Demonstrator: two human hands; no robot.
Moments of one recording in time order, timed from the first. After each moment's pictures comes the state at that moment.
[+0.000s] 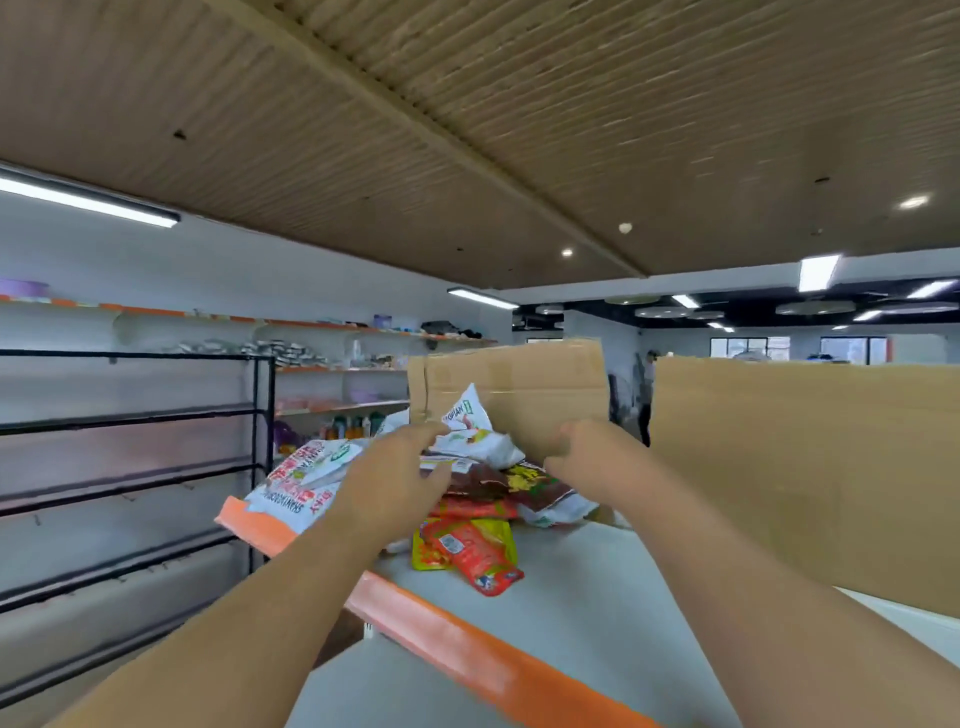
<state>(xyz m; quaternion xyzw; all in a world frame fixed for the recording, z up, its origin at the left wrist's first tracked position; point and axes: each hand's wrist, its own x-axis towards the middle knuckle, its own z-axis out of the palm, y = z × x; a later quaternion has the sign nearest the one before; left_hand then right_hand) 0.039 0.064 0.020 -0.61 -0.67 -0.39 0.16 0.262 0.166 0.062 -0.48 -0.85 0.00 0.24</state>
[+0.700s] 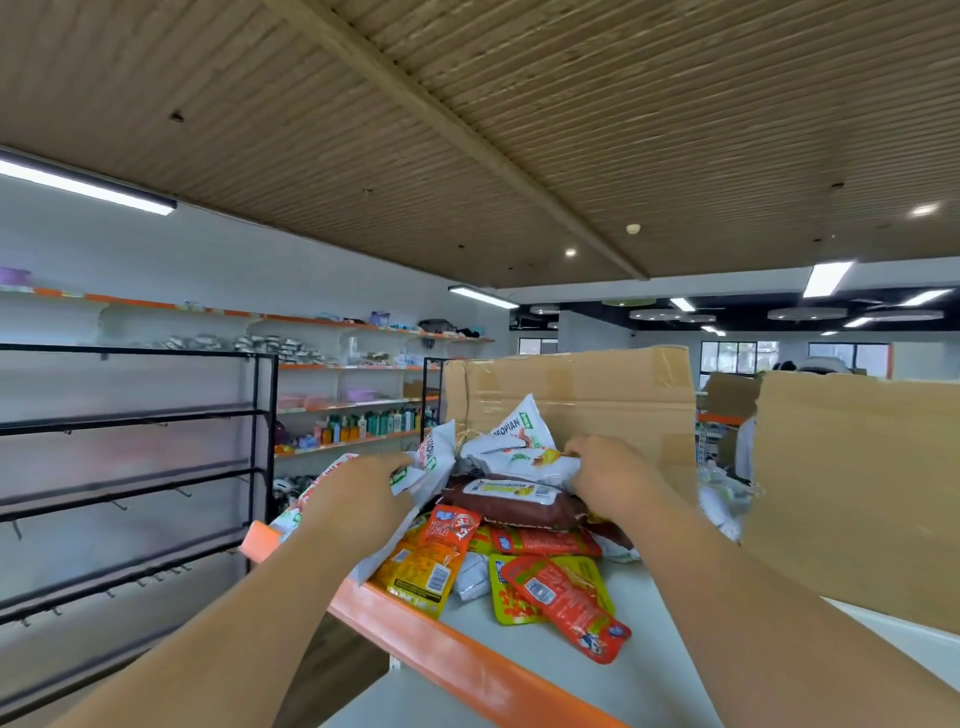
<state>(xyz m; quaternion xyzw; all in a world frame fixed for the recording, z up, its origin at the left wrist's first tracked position) -0.114 0.098 0.013 -0.56 -0.77 -0.28 0.14 0.143 0.227 0.052 -0.53 -0.82 -0.04 0.22</state>
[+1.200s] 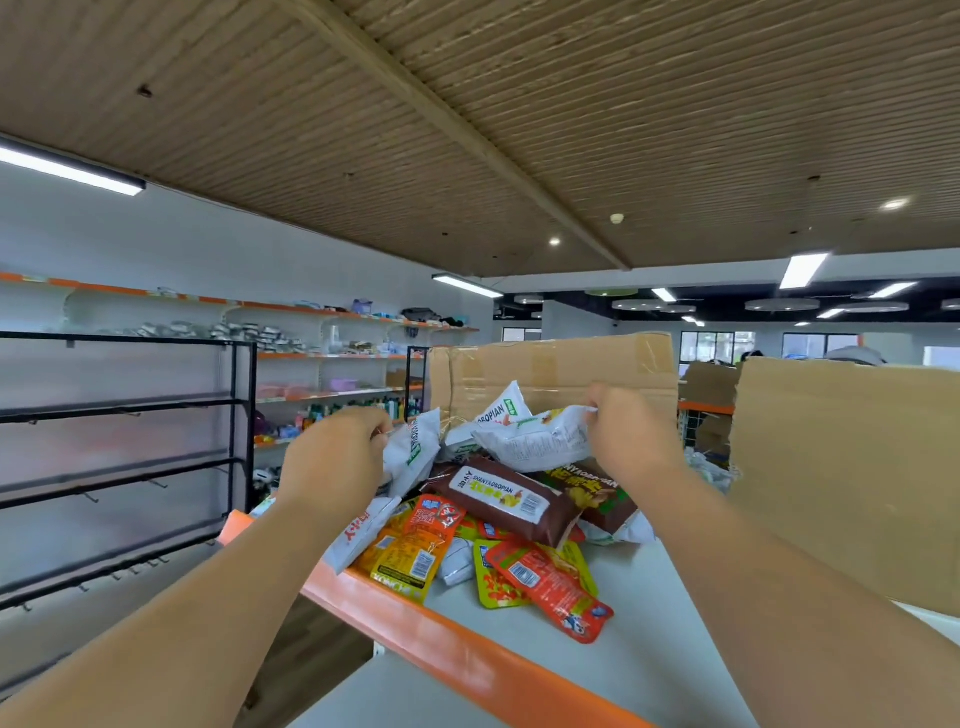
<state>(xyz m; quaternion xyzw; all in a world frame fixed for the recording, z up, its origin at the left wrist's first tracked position) -0.121 0.102 0.026 -0.55 -0.70 -0.38 0.25 0.167 0.219 0.068 -0.52 -0.75 -0.13 0.38</state>
